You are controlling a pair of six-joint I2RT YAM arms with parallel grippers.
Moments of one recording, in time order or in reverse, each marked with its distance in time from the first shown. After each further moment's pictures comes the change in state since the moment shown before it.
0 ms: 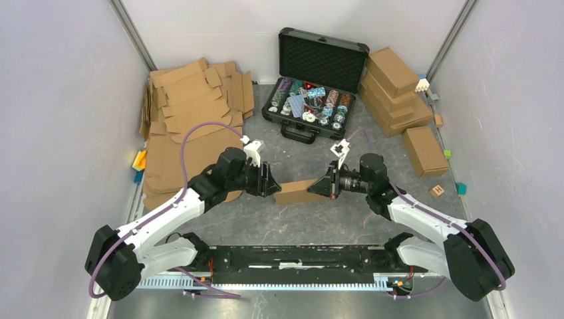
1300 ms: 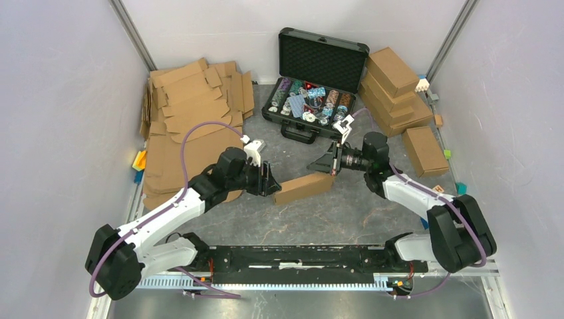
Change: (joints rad) left arm 0.000 0.008 0.000 0.015 -0.011 0.003; right arm -0.169 0.212 0.145 0.169 -0.161 0.217
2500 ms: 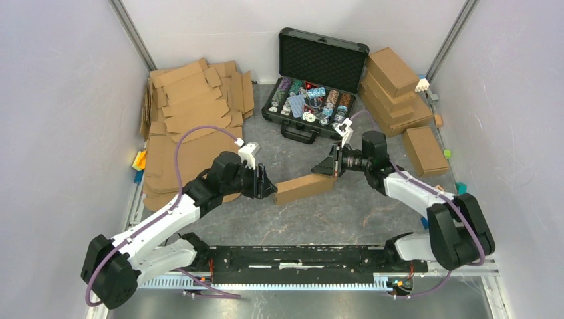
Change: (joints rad) left arm 0.015 -0.079 -0.051 -0.010 -0.013 -0.003; right arm -0.034 0.043 0.011 -0.146 0.020 -0.165
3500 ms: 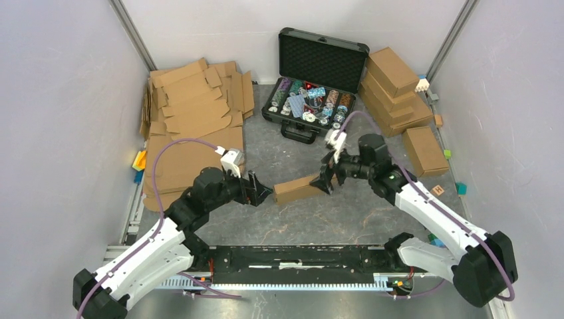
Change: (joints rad) left arm 0.000 -0.293 -0.139 0.043 -0.087 -0.020; right arm 0.130 -0.304 0.131 -0.506 0.284 -0.640
